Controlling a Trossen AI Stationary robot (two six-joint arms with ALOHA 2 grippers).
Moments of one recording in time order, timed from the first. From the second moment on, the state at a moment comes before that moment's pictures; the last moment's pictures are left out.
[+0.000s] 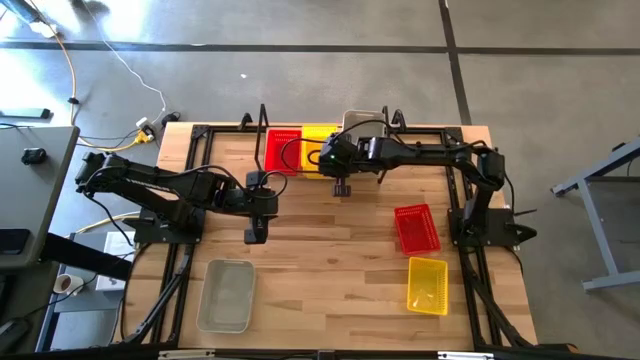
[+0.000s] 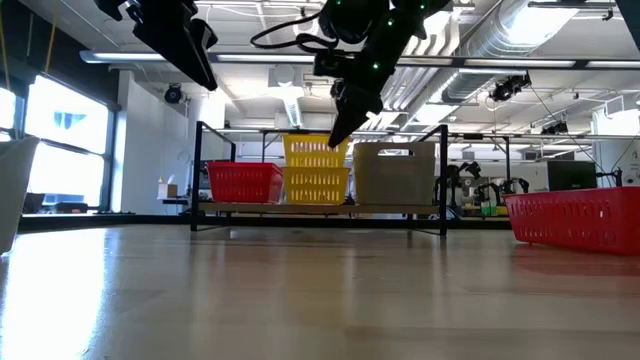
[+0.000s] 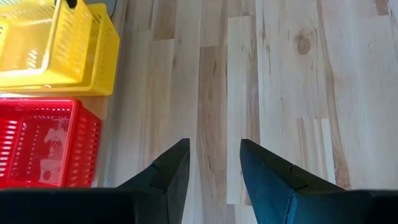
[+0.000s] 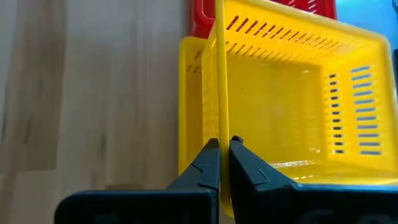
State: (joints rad) left arm -0.04 1.22 1.03 -0.80 -0.27 -0.05; right arm -0.23 1.84 1.50 -0.63 0.20 -0.40
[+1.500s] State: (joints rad) left arm -0.04 1.22 1.03 -0.82 -0.20 -0.09; right arm -0.25 1.84 1.60 -0.73 0.23 -0.32
